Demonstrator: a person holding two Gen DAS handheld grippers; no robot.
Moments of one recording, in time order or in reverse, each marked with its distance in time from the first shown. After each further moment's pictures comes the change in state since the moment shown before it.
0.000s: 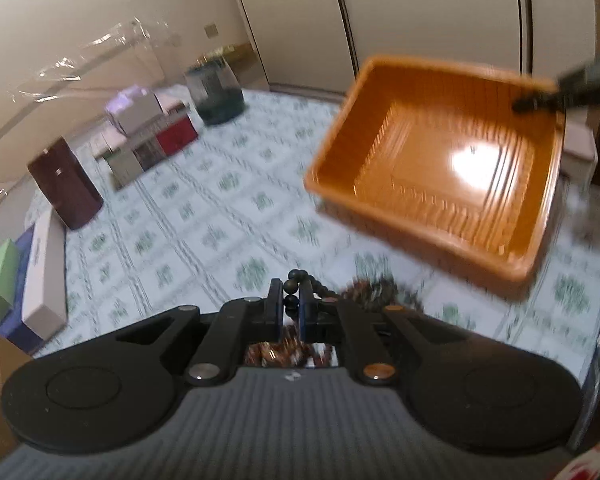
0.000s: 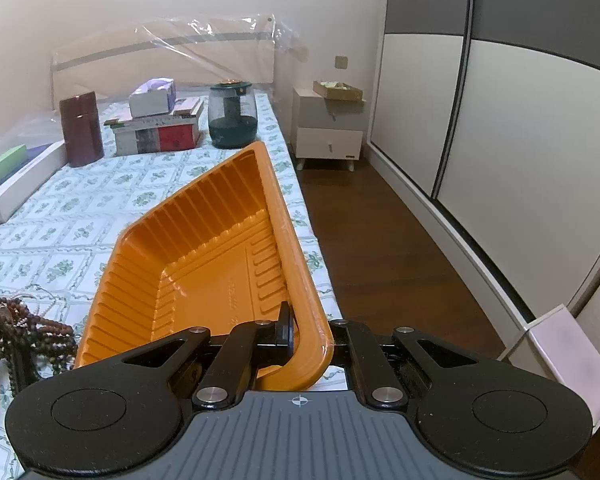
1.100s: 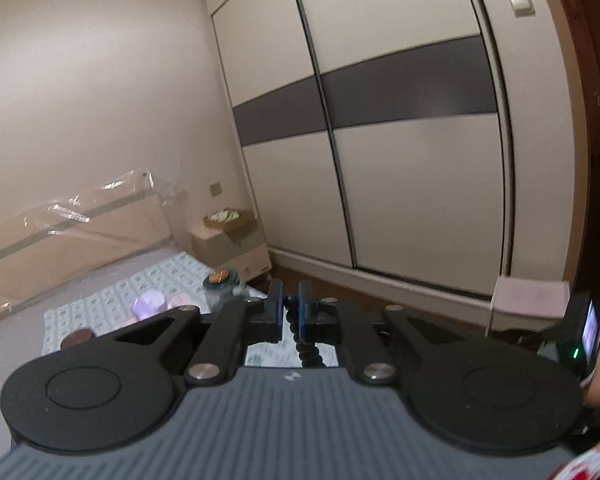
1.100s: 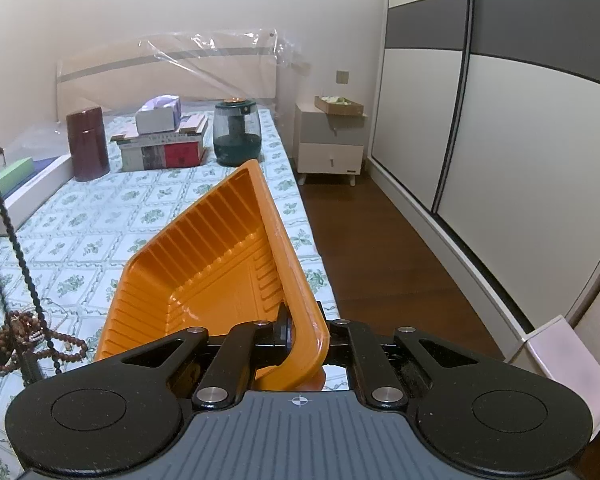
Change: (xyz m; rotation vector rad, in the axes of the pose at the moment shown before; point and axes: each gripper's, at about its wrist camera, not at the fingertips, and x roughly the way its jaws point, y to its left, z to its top) left arm -0.146 0.041 0.197 -0.013 -0.438 -0.036; right arm -0.015 0.003 0.008 -0.007 -0.043 0.009
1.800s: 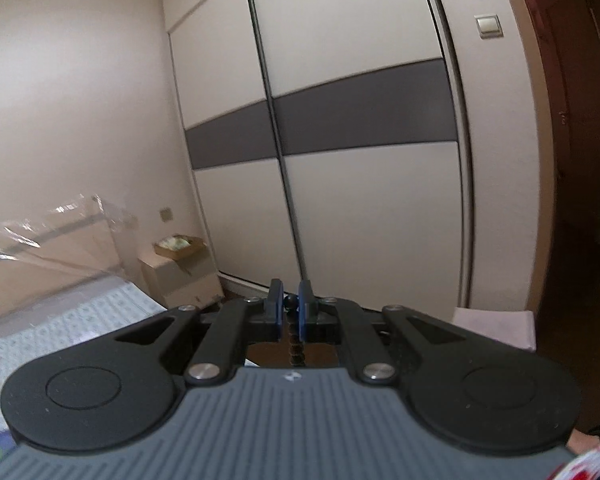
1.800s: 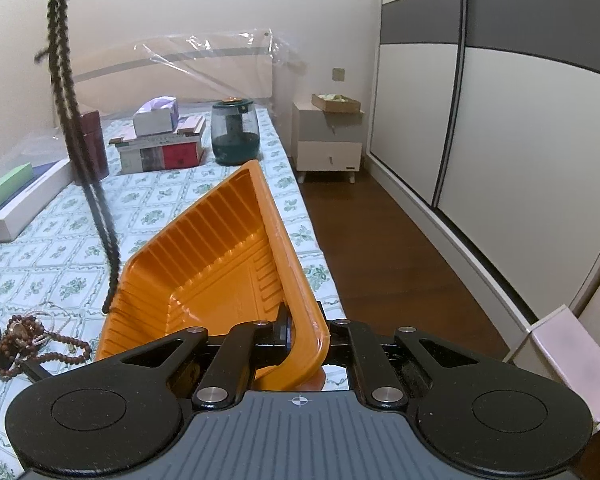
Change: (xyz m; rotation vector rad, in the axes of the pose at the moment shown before) left arm 0.060 -0.038 0.044 -0.001 -0.038 -0.149; right arm -0.001 -0.002 -0.004 0.033 0.005 0.004
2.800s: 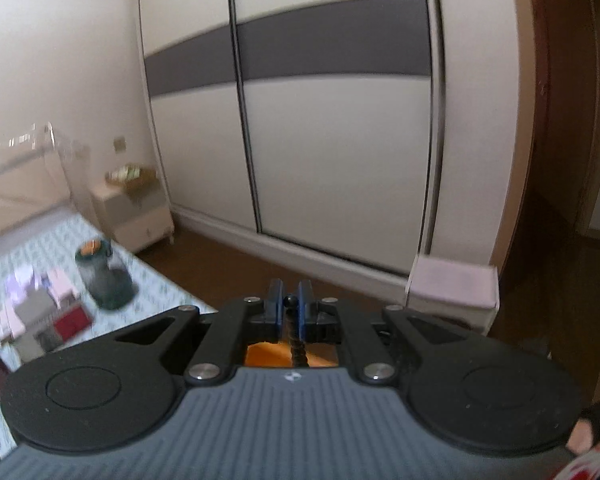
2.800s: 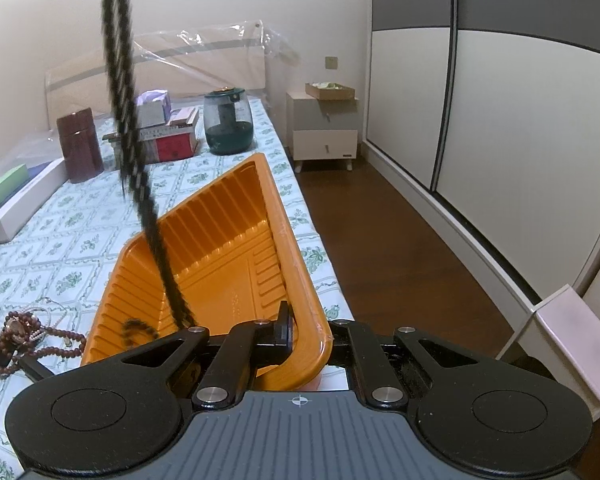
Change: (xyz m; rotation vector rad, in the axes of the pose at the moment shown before) left arm 0.072 -0.028 -0.067 -0.052 0.207 -0.124; right arm 0.007 -0.001 -0.008 0.037 0.027 -0.002
